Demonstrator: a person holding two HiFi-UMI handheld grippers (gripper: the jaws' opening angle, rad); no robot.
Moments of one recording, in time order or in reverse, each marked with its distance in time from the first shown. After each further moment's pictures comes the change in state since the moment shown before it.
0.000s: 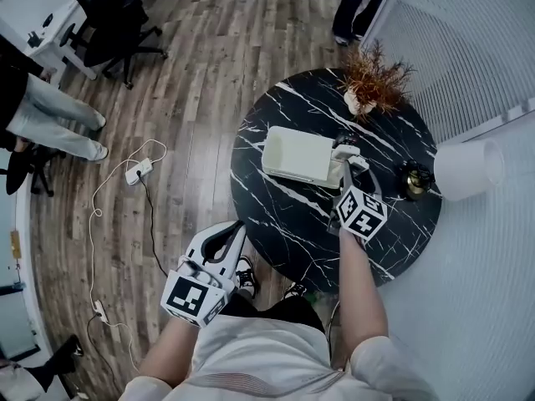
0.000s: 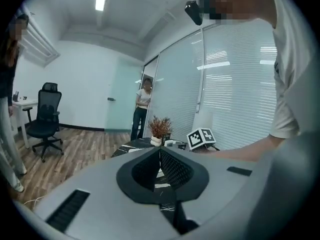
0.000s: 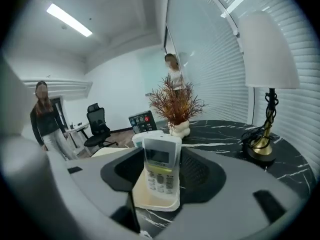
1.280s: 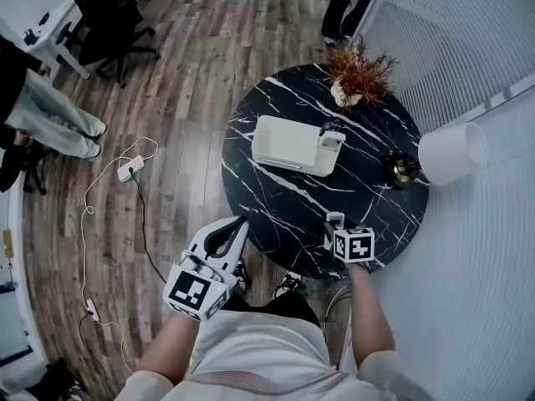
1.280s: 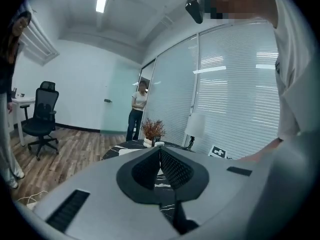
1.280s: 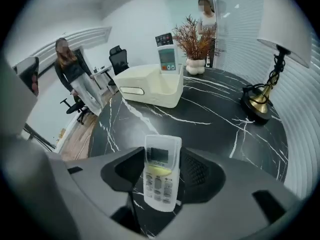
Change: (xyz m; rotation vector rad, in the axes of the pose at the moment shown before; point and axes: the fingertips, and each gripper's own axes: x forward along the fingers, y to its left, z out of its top) left arm -0.011 -0.042 -0.003 -0.007 -0.036 -0.049; right arm -0.119 -0.039 -0.166 -0.286 0.656 0.175
